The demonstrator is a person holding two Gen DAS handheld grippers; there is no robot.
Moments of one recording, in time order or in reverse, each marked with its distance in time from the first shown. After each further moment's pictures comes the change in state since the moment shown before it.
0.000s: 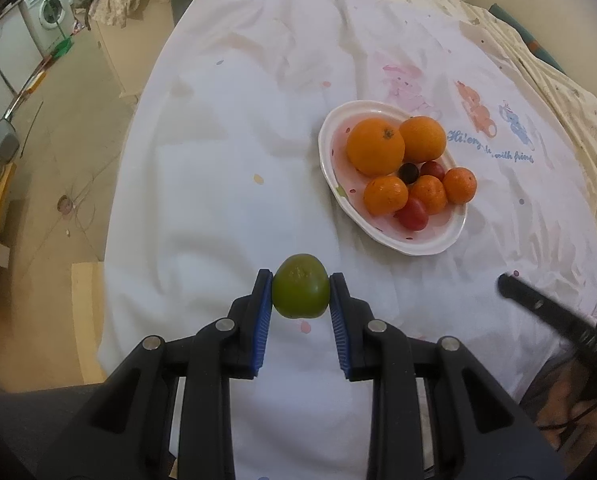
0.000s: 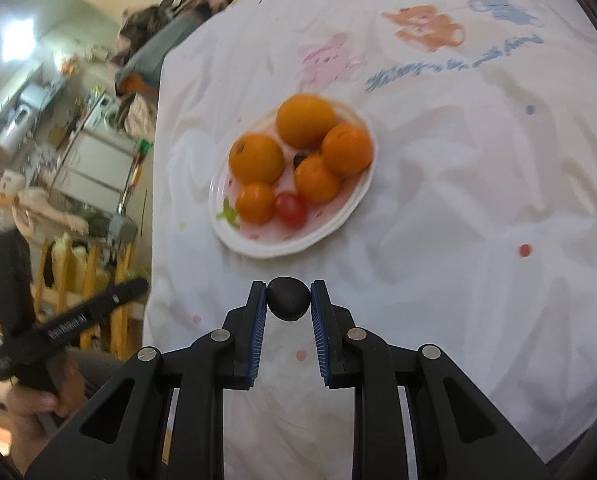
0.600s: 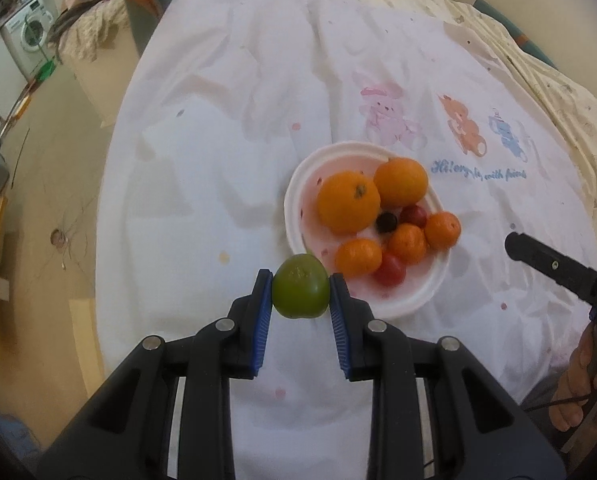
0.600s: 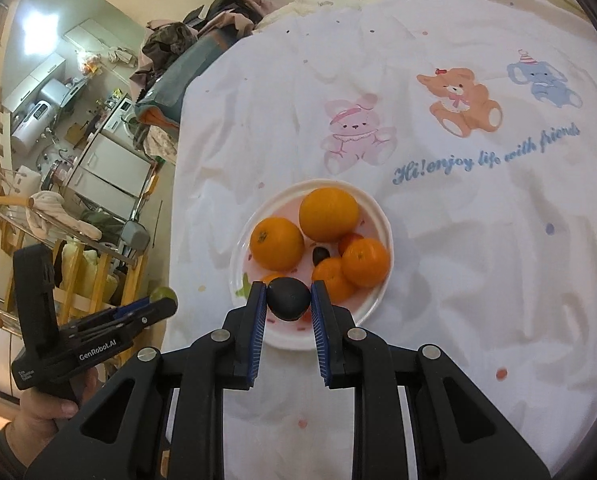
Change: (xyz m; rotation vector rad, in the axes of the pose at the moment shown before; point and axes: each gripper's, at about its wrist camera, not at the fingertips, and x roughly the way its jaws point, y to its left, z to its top) left arm 0.011 -0.028 0.067 0.062 -0.009 -0.007; right arm -0.007 0.013 0.085 -0.096 -0.031 0.040
